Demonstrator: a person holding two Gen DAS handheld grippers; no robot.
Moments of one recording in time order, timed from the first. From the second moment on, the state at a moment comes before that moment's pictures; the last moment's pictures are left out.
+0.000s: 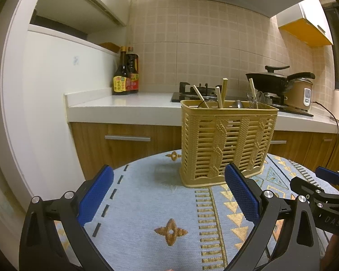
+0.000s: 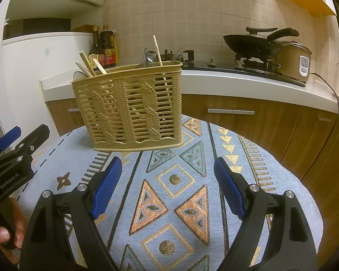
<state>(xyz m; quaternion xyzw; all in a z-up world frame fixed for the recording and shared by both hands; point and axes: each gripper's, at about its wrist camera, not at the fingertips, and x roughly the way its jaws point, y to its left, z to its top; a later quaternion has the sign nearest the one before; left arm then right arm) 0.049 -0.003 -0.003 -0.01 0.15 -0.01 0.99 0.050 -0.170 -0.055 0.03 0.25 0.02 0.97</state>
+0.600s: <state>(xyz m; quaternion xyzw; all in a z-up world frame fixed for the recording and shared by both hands) 0.049 -0.003 -0.003 -0.01 0.16 -0.01 0.99 0.050 -0.171 -0.055 0.03 0.25 0.01 0.97</state>
